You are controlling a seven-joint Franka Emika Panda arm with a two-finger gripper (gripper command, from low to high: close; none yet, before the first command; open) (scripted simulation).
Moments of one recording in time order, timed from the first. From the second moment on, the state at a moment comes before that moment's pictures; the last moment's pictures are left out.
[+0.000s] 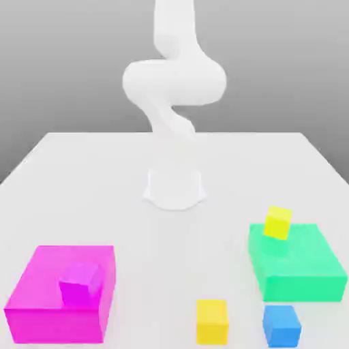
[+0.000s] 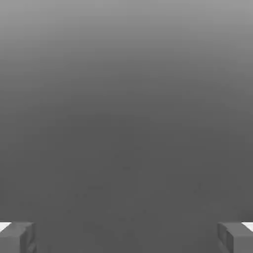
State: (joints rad) arm -0.01 -0.71 0.02 -2.32 -0.01 2.34 0.82
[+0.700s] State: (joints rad) arm -0.01 0.06 0.12 -2.49 -0.09 2.67 1.00
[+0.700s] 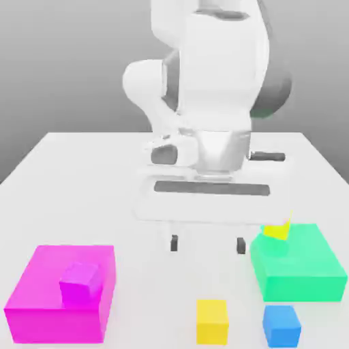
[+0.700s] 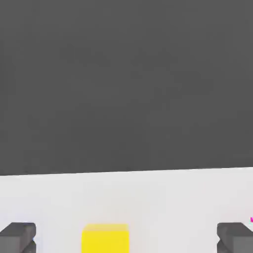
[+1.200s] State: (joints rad) arm 0.04 0.40 0.08 -2.49 -0.13 2.89 1.06
